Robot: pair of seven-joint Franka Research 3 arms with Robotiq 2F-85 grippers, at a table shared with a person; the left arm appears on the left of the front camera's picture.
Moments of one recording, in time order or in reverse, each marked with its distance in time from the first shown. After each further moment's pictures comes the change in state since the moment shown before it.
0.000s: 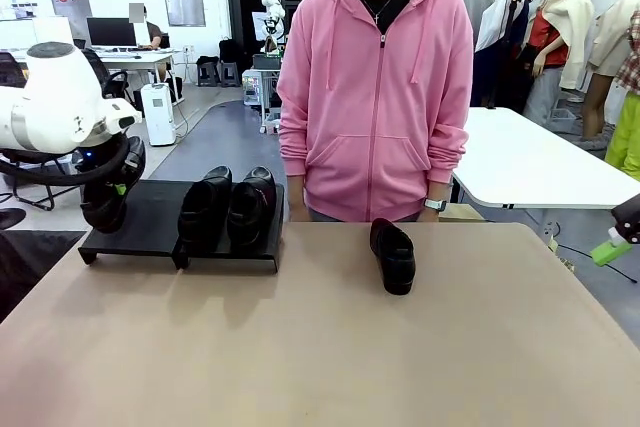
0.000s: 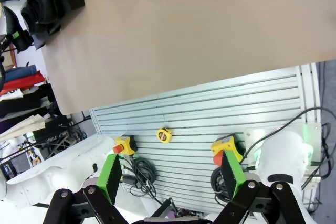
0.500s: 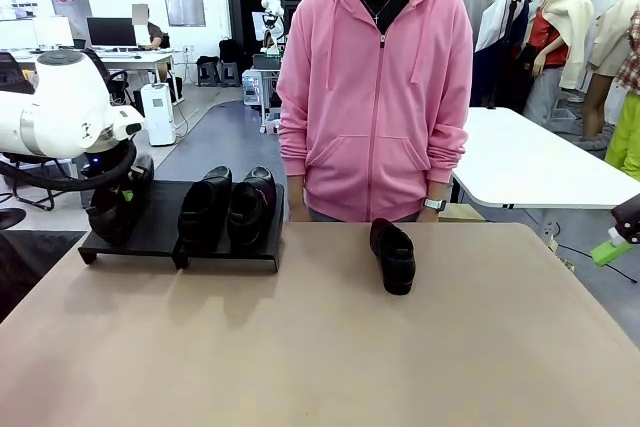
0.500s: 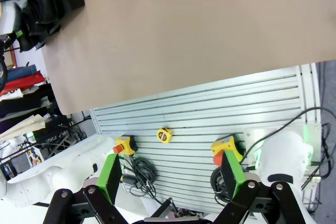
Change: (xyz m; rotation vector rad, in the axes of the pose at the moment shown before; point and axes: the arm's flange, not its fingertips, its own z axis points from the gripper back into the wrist) left arm -0.003 -0.010 -0.010 -0.007 0.032 -0.014; right arm 0.000 0.000 0.000 0.000 0.000 0.000
